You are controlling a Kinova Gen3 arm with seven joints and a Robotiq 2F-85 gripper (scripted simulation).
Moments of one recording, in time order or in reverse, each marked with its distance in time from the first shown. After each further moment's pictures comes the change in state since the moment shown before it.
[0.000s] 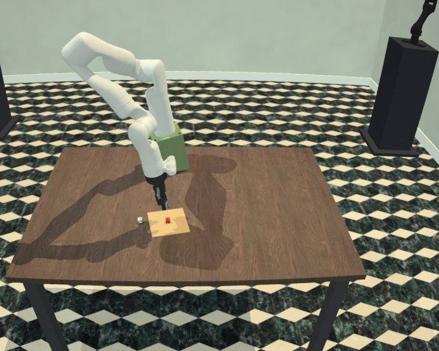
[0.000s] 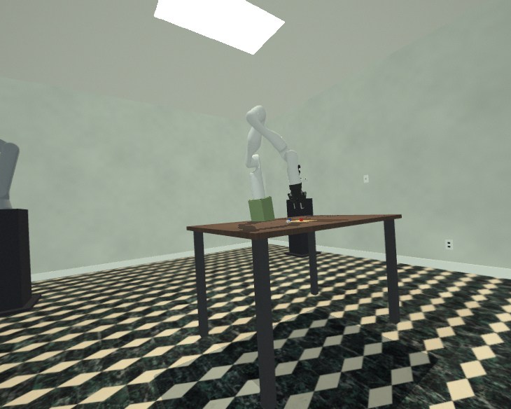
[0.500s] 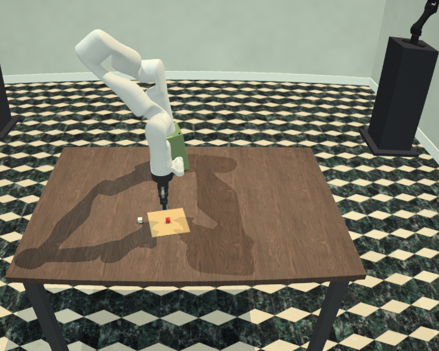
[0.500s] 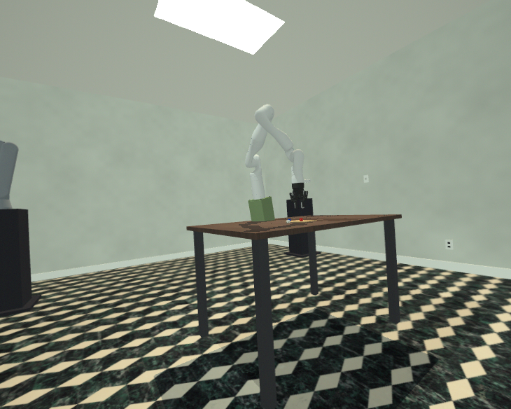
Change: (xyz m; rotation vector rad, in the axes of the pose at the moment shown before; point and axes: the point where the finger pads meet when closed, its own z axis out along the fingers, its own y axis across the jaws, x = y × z) arm 0.002 0.002 -0.002 -0.011 -0.161 -0.002
